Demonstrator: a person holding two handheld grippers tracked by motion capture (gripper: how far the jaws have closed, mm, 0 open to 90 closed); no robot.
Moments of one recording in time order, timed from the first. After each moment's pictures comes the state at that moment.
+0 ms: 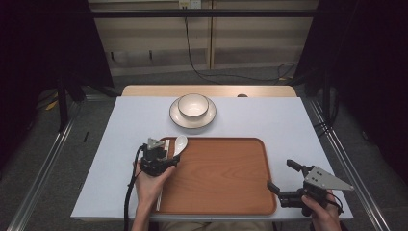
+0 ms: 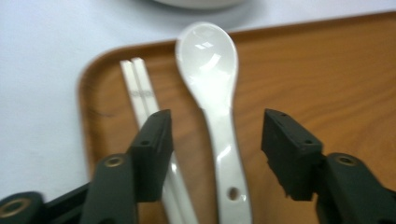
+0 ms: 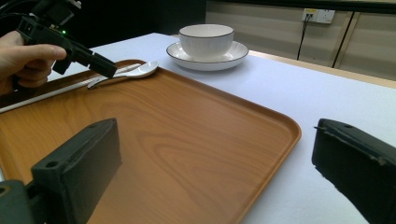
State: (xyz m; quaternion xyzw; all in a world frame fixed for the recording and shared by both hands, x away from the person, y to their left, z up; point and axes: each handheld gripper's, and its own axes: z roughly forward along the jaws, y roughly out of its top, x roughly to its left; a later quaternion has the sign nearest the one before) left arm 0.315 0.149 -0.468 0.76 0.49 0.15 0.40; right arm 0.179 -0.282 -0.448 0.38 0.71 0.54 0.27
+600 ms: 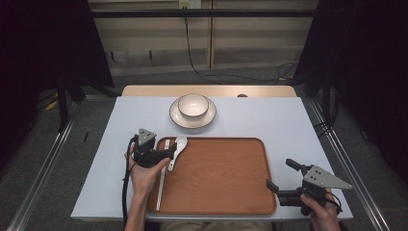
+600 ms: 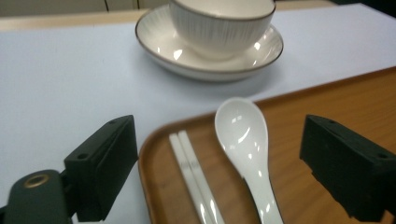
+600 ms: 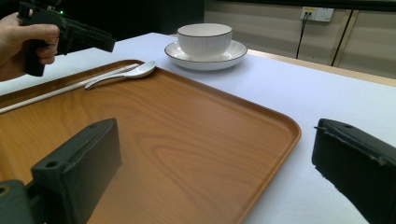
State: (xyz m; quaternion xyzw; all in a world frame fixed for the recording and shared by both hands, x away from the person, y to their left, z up) left arm 0.332 0.163 -0.454 0.73 0.45 0.22 0.46; right arm 0.182 -0.281 -0.448 0.38 0.71 0.54 0.27
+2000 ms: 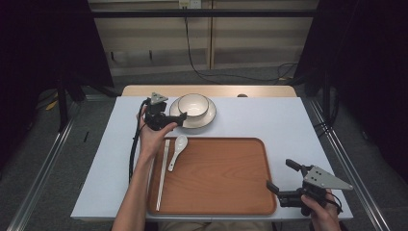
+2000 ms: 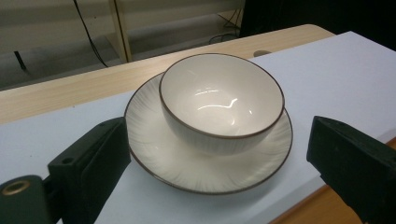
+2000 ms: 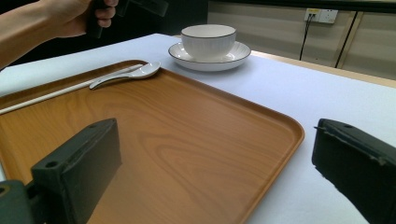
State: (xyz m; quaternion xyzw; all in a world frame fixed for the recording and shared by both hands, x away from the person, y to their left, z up) left arm 0.432 0.130 -0.410 0.76 0.42 0.20 0.46; right arm 0.181 -0.282 -0.448 0.37 0.71 0.54 0.27
